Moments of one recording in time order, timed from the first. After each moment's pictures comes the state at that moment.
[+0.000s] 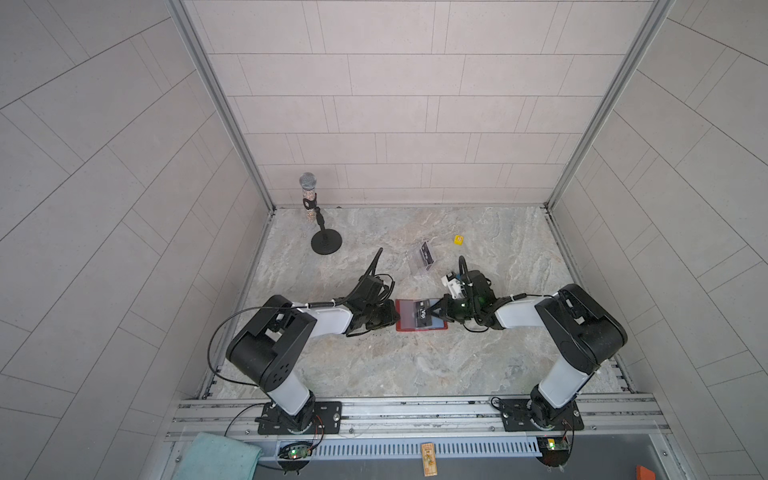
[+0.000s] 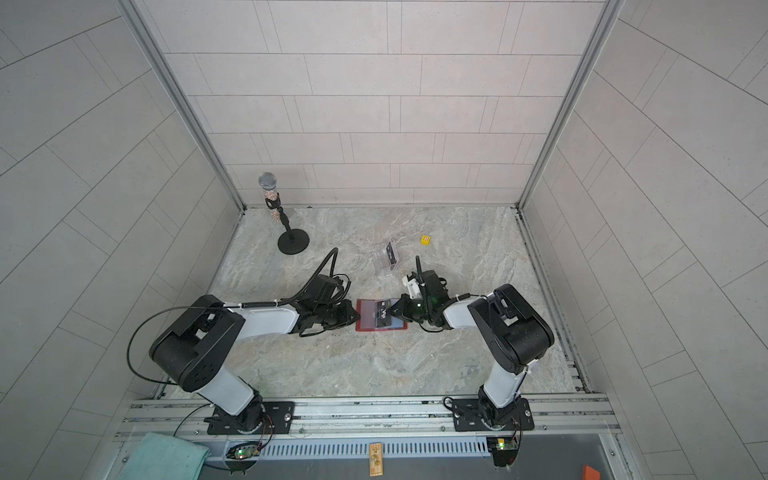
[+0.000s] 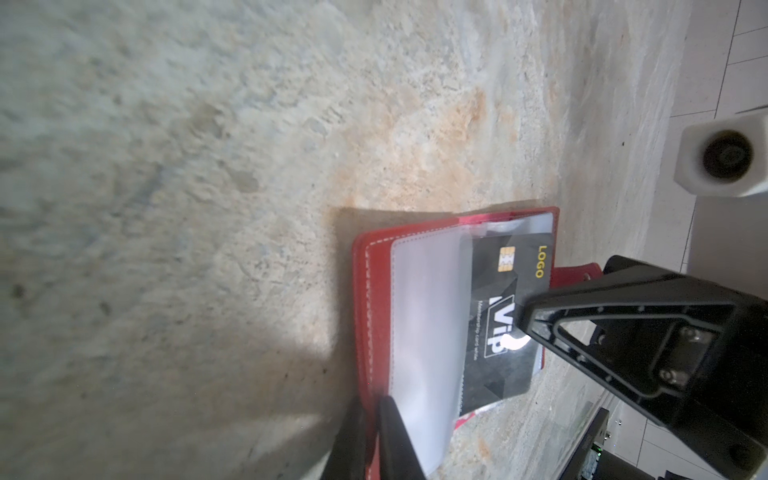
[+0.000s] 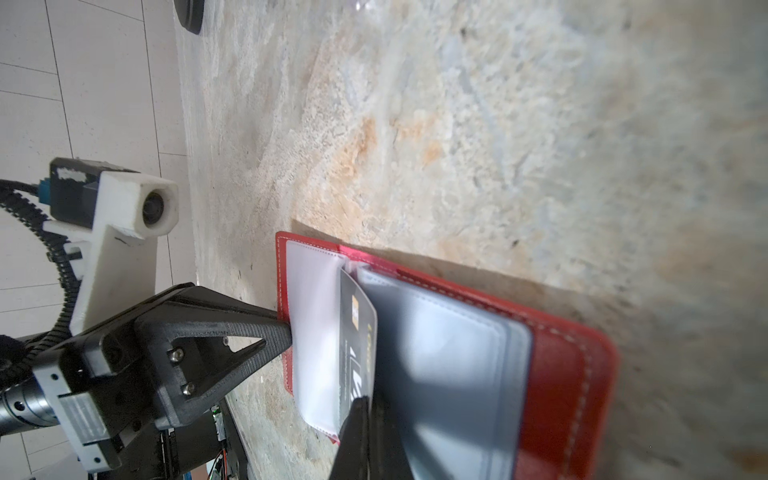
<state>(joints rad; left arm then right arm) -0.57 1.63 0.63 0.07 0.39 -0.77 0.45 1.71 0.61 0.31 -0.60 0.80</state>
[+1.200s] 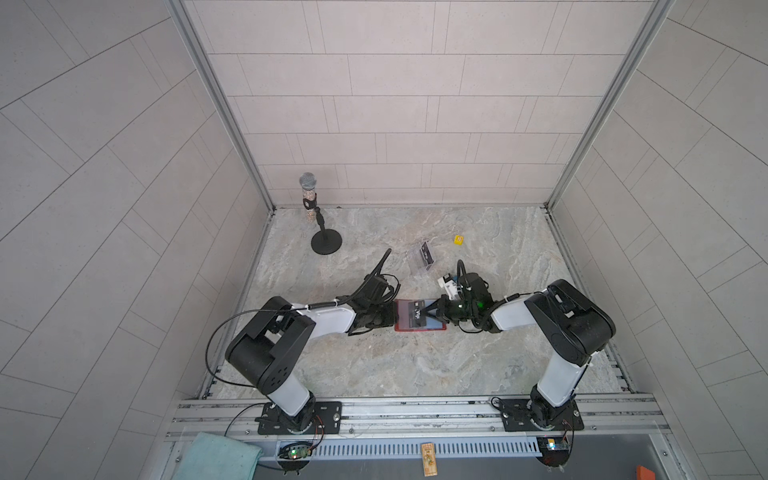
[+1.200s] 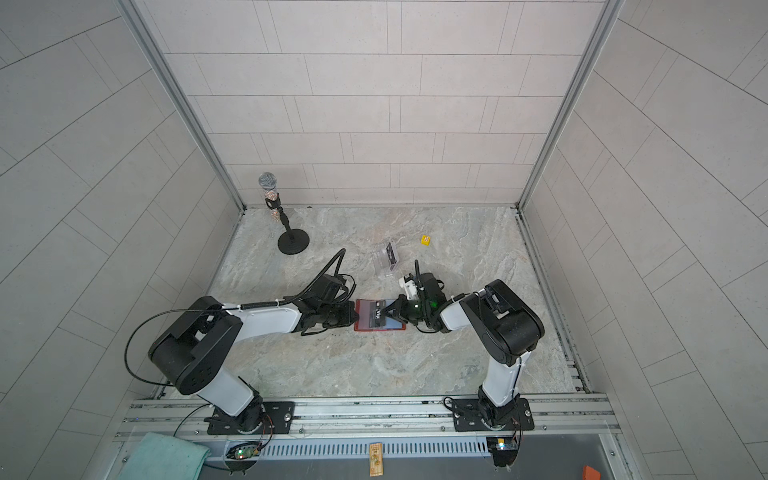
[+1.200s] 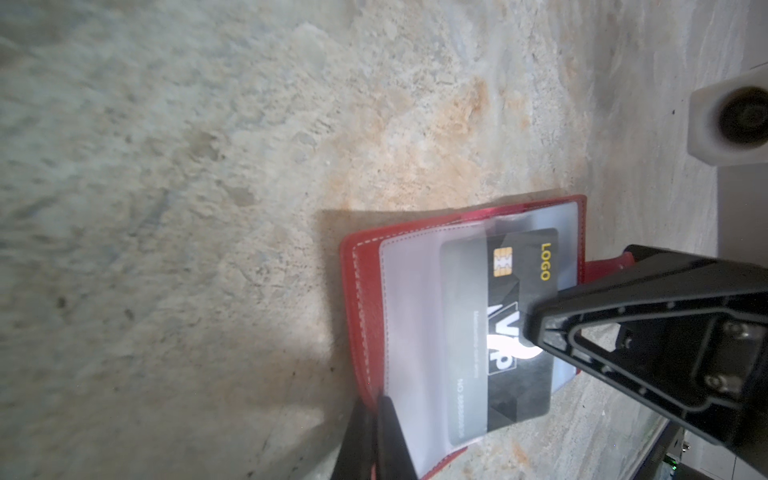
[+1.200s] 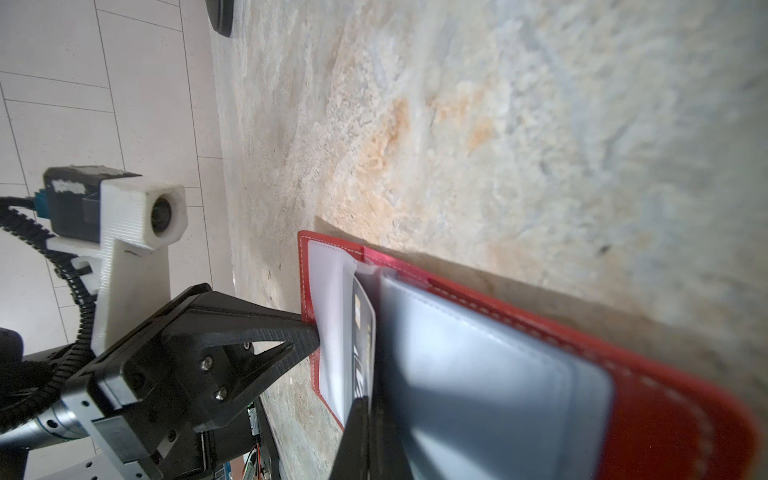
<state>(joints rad) -0.61 1.61 0.67 -0.03 0.28 -0.66 0.47 1.77 0.60 0.47 -0.66 0.89</state>
